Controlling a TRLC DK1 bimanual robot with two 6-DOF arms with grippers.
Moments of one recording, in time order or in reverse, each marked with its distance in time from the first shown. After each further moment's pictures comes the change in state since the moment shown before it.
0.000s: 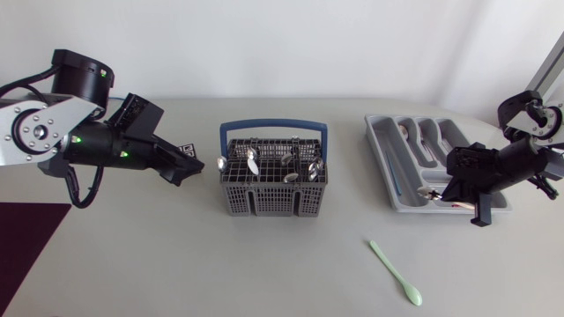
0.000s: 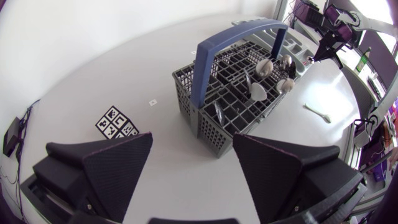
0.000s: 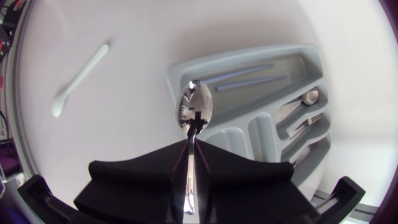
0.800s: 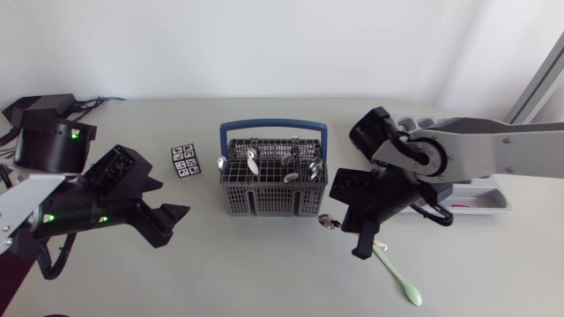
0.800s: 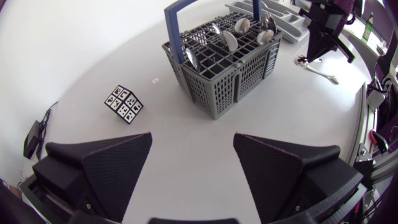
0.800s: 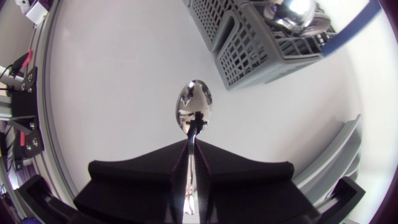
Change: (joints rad) left arm -0.124 -0.338 -0.292 -0.010 -0.212 0.036; right arm 0.750 -0.074 -0.100 0.010 0.078 0.781
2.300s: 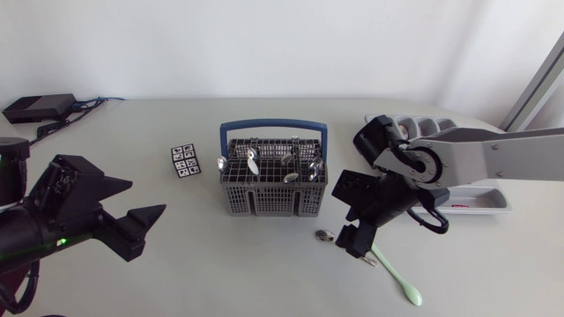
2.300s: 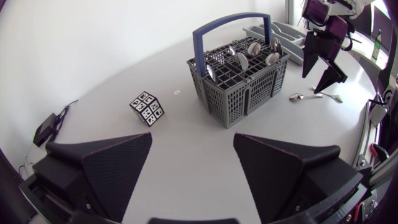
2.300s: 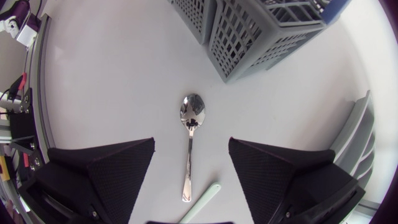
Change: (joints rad) left arm 0.033 -0.317 -0.109 -0.033 -0.039 -0.060; right arm -0.025 0.063 -0.034 0.084 -0.044 0.110
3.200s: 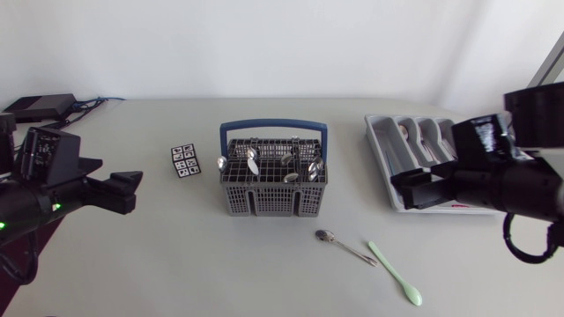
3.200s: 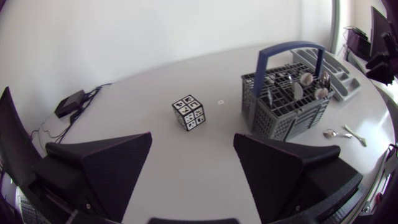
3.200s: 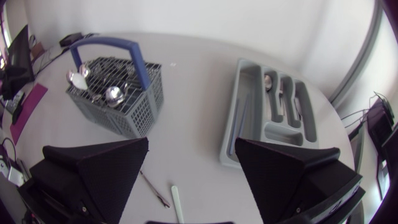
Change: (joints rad) left arm 0.111 0.094 0.048 0.113 -0.111 -0.123; right arm -0.150 -0.658 -0.180 0.112 0.203 0.568
